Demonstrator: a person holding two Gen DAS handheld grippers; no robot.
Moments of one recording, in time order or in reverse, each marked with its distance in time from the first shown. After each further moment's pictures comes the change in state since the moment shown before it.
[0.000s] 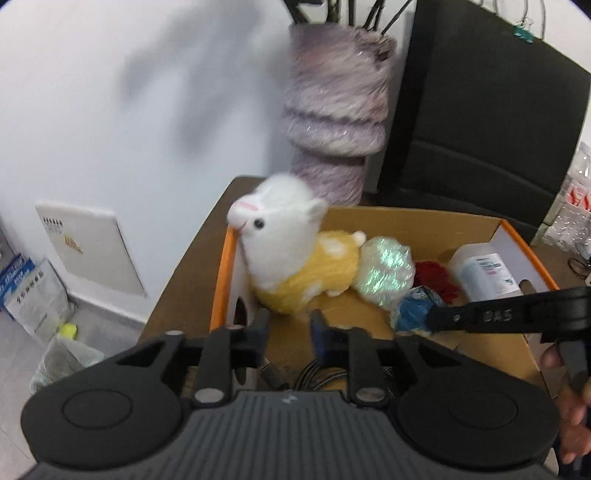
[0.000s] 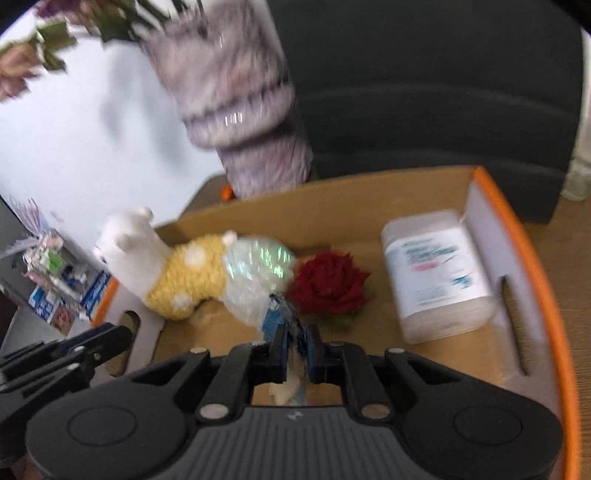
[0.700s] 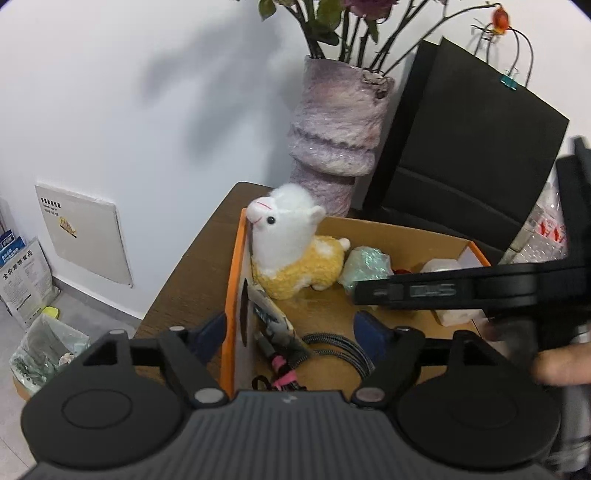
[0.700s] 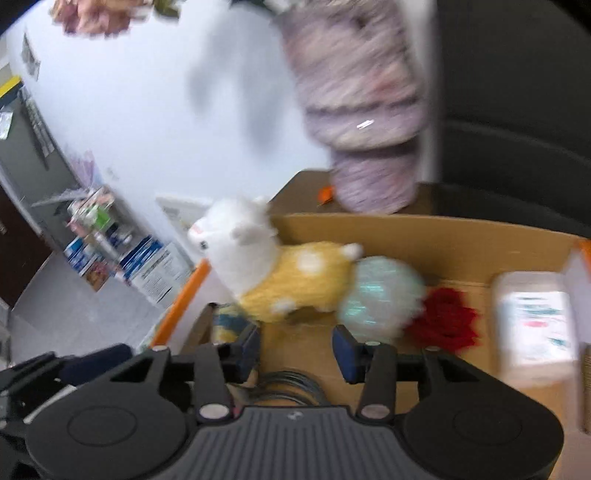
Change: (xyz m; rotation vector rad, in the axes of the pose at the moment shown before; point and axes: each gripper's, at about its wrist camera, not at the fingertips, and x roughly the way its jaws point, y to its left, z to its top) left arm -0.051 0.016 -0.017 -0.097 -0.049 -0.074; right arm -0.012 0.065 0.013 -0.207 -0.009 0.120
